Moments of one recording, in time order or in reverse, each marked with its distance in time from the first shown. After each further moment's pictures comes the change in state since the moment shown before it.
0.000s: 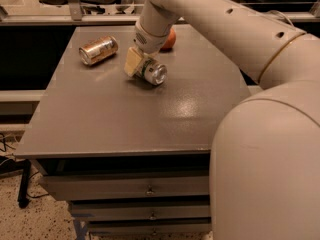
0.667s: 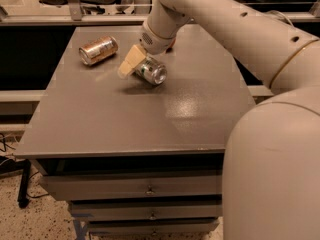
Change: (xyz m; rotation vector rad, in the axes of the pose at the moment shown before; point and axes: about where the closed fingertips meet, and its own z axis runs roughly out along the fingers) arm 0.003 -0.001 -0.003 -0.052 -0.062 0.042
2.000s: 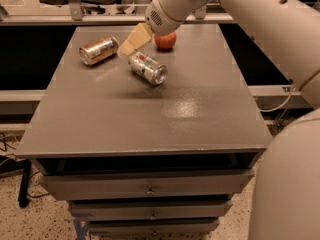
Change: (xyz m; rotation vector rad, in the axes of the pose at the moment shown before) arm -0.023 0.004 -0.069 0.001 -0.180 -0.044
